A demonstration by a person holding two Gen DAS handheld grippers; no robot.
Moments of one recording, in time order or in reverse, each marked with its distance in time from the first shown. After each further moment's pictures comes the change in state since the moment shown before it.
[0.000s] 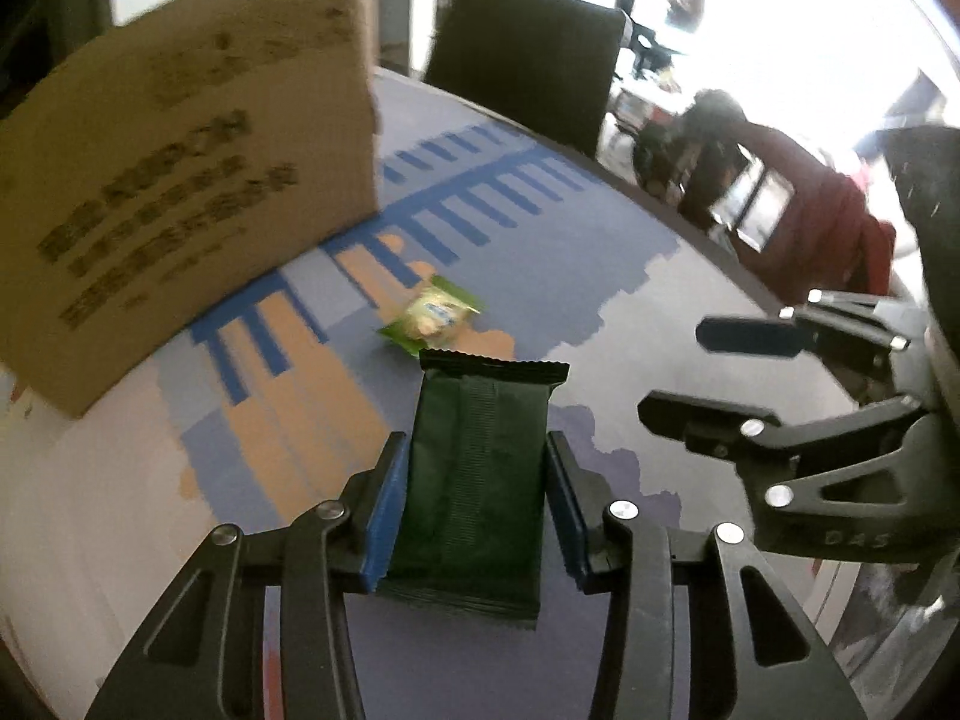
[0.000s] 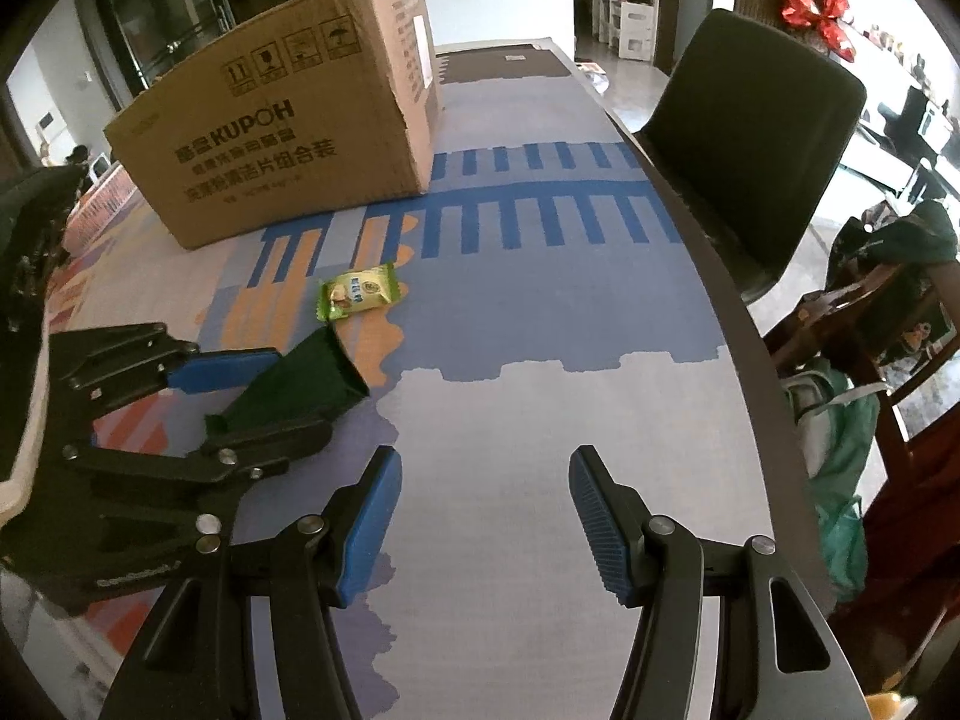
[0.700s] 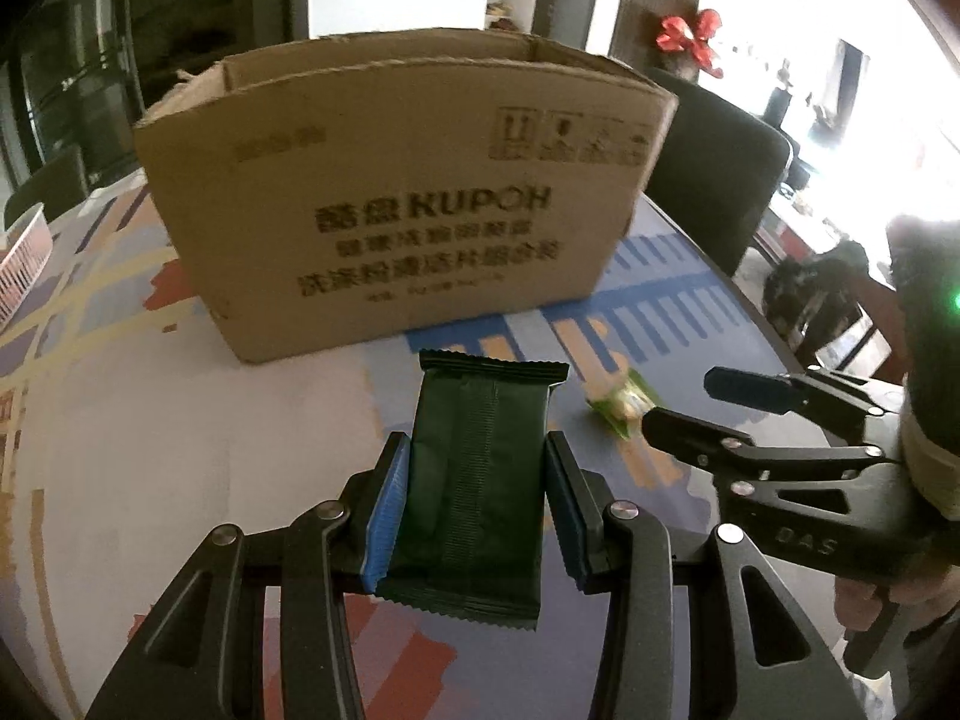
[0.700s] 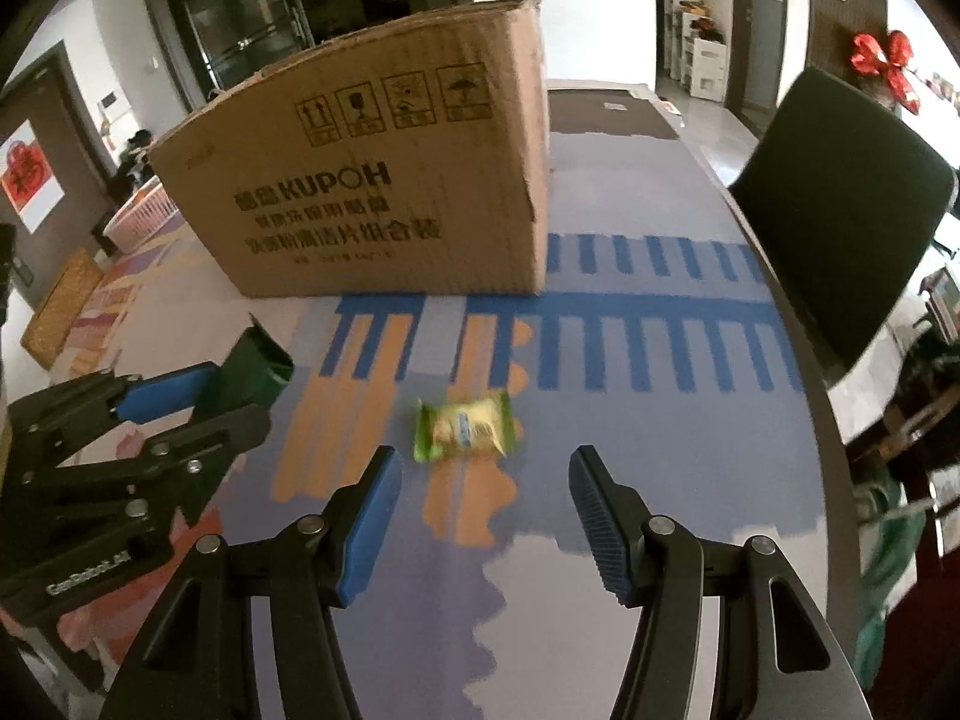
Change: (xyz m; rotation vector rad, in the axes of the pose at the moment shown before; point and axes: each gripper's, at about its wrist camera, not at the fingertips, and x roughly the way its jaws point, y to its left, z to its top) left arm -0.039 0.065 0.001 -0.315 -0.125 0.217; right arm 0.025 0.040 0.060 -0.116 -0.061 0.124
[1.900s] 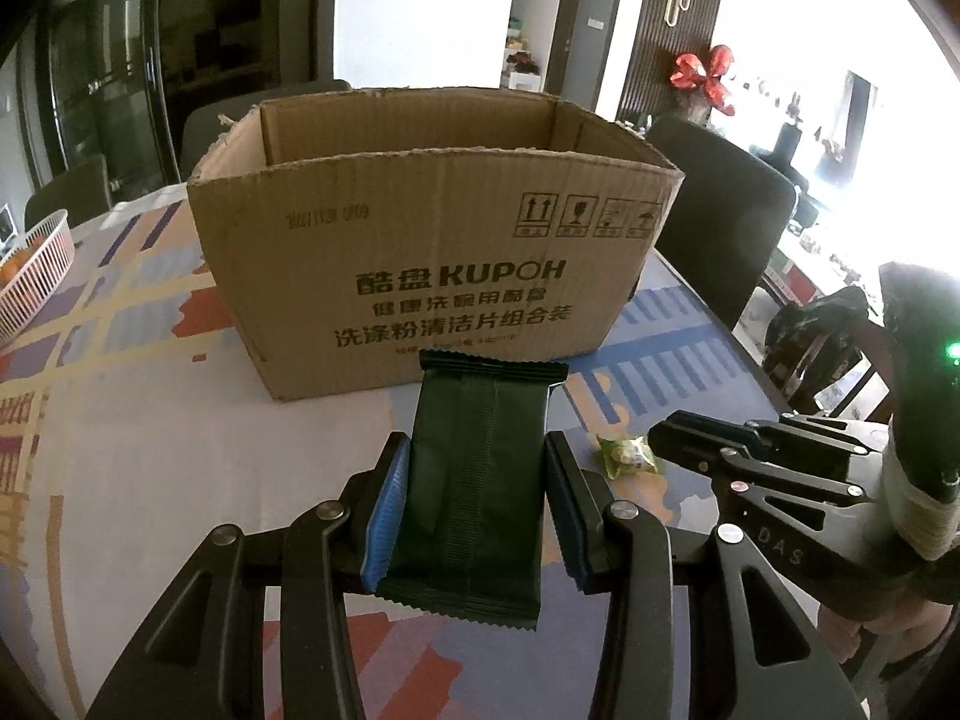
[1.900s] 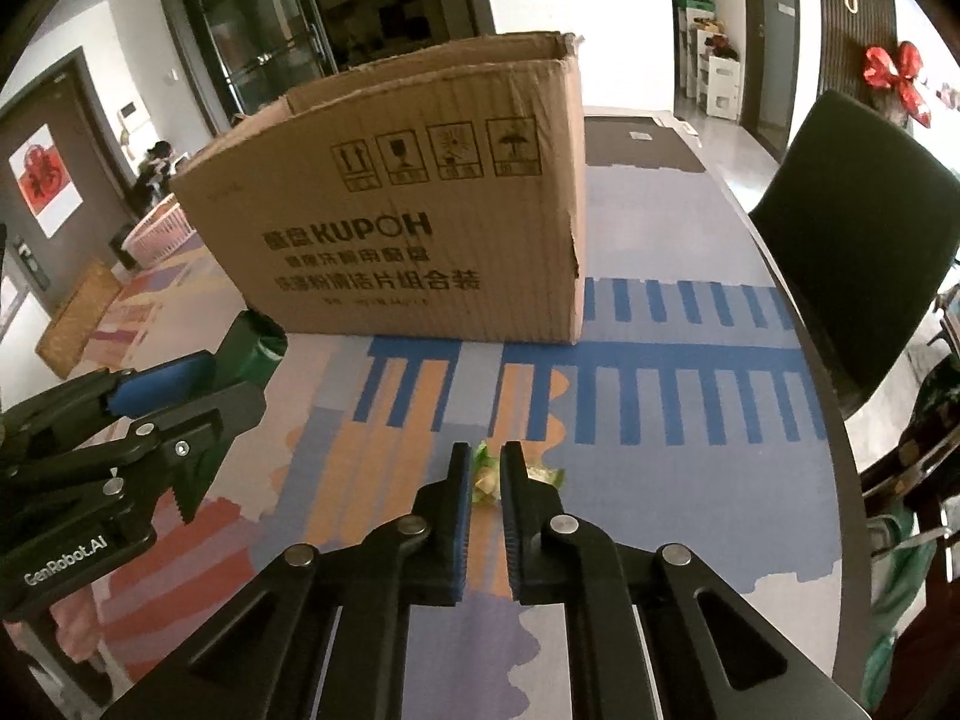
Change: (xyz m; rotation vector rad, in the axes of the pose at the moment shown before) left arm -0.024 0.004 0.009 -0.036 -0.080 0.012; right arm -0.006 0.012 0.014 -0.012 -0.053 0.038
